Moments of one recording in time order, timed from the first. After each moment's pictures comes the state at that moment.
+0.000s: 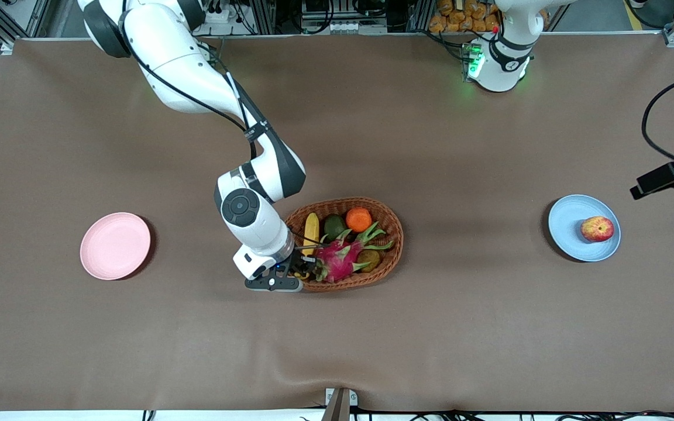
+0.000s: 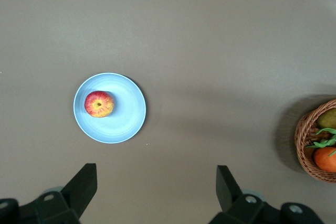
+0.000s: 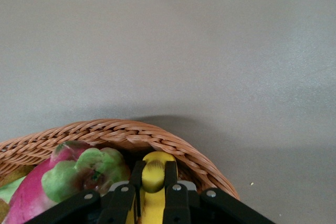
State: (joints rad) left arm 0.20 0.15 -0.16 -1.41 -0.02 1.58 -0.16; right arm 0.58 0.84 -0.06 -1.29 0.17 2.36 0.50
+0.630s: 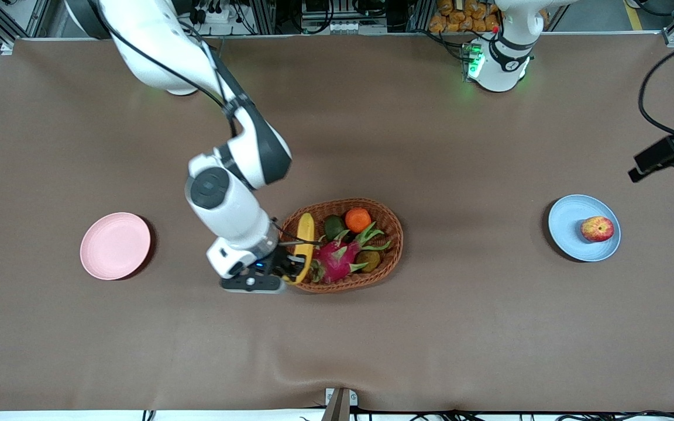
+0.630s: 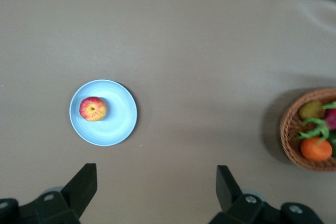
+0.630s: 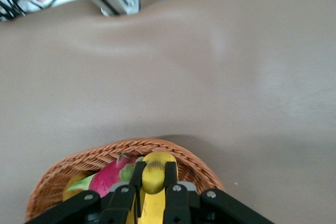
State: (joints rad) left arm 0.12 0.08 -0.15 -1.41 -0.02 1.55 -0.16; right arm 0.54 0.68 -0.09 -1.24 0.17 2.22 0.50
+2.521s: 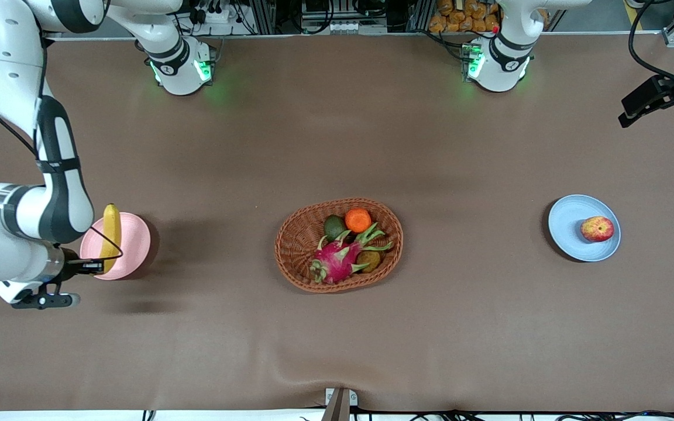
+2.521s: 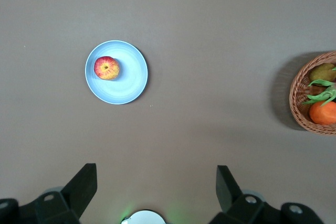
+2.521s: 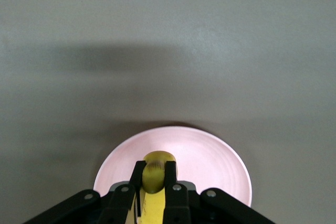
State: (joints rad) left arm -0.08 -0.05 0.00 -1.45 0.03 1.40 -0.22; right arm -0.03 0.66 -0.11 -1.51 0.02 2.09 -0.16
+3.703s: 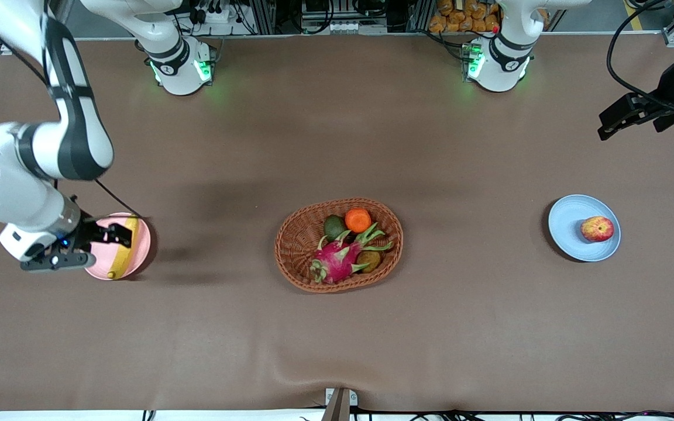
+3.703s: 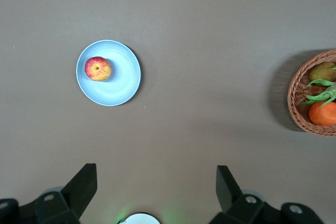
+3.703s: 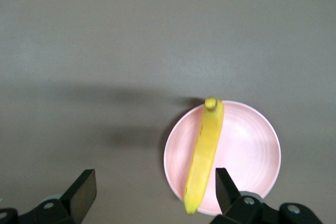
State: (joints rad) left arm -0.07 -0.02 -0.04 -1.48 0.03 1.43 -0.25; right arm 0.09 0.24 -0.10 -1.85 0.02 2.14 -0.12
